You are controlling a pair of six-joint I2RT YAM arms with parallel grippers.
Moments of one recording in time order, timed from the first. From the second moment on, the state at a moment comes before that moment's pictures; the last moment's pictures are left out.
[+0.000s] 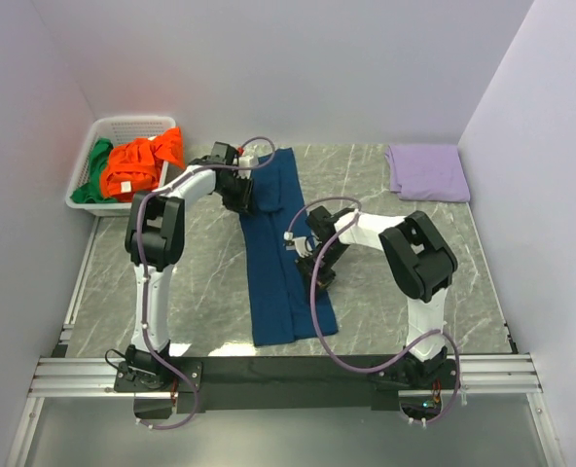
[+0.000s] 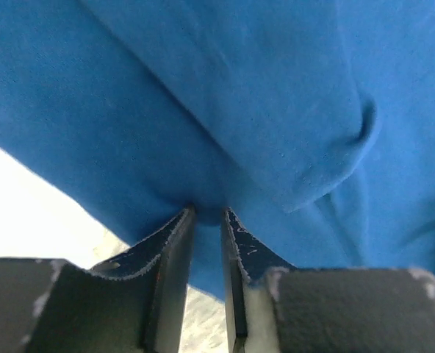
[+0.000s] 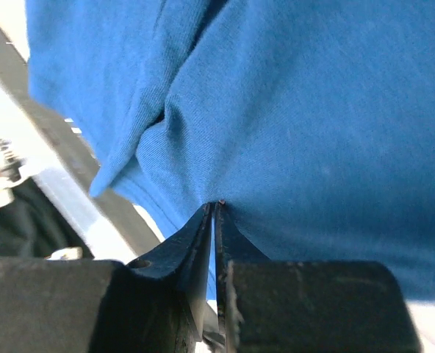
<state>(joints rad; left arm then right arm) -0.27 2.24 1.76 -0.61 0.37 -0.05 0.58 1.97 1.19 -0.81 -0.68 -0.17</state>
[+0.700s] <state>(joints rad) -0.27 2.50 2.18 -0.63 0.34 -0.05 0.49 2.10 1.37 -0.80 -0.73 -0.08</state>
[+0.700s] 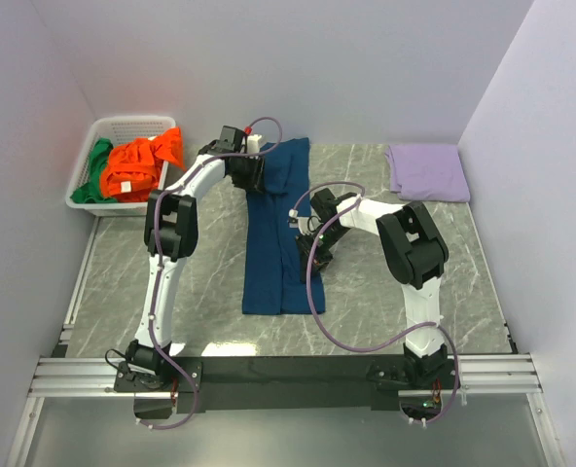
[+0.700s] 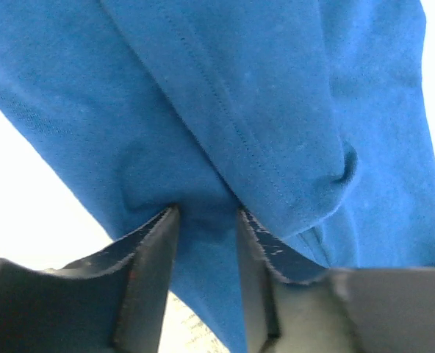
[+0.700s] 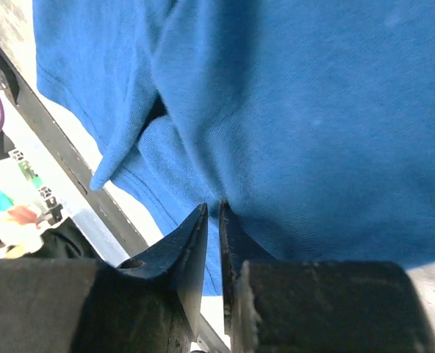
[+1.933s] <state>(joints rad) -0.41 0.79 0.44 -0.60 0.74 1.09 0.89 1.08 0.51 -0.45 -0.17 -0.77</state>
